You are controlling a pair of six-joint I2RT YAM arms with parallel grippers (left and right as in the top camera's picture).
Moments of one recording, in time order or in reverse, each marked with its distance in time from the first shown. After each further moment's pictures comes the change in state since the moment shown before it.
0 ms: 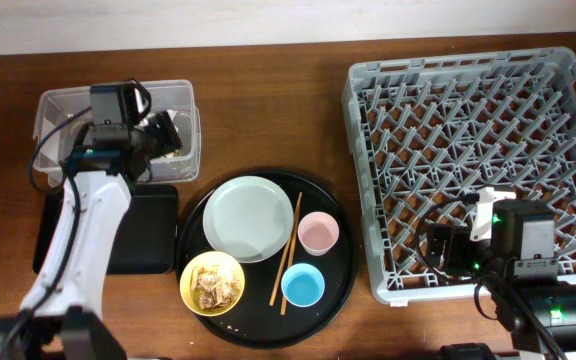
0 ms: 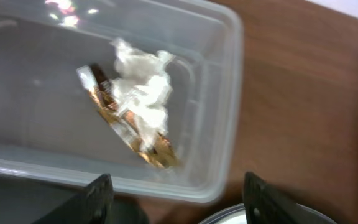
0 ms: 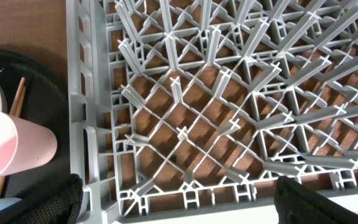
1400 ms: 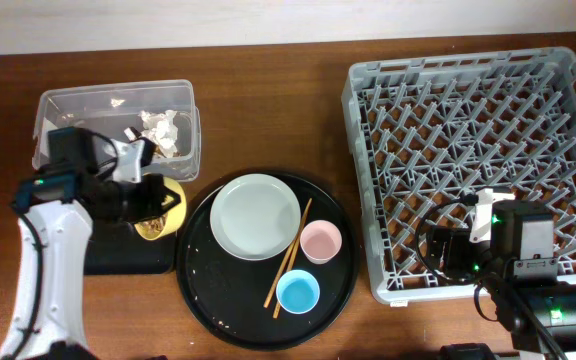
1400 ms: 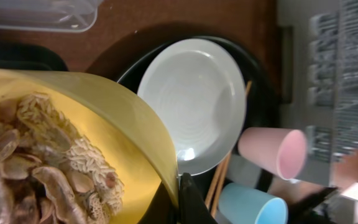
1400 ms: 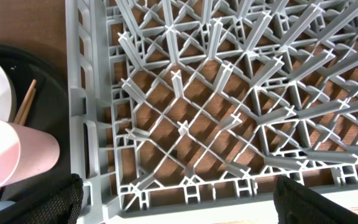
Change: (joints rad) left arm 0.219 -0.107 -0.080 -0.474 0.618 0.365; right arm 0.000 0.001 0.002 -0.016 -0.005 0.000
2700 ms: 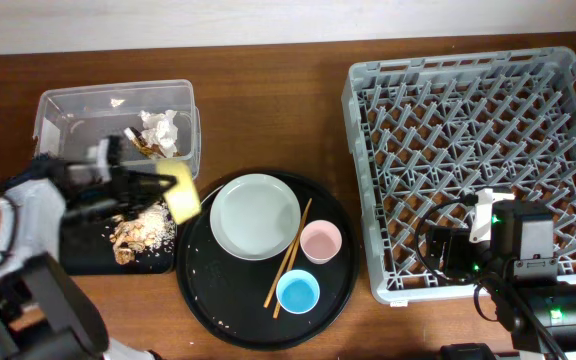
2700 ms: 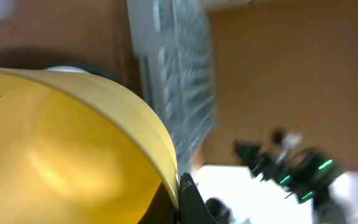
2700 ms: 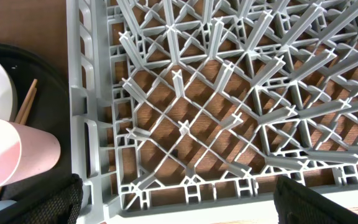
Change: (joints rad) left arm 0.177 0.274 0.012 -0.138 0.674 0.286; right arm 0.000 0.000 0.000 -0.001 -0.003 0.000
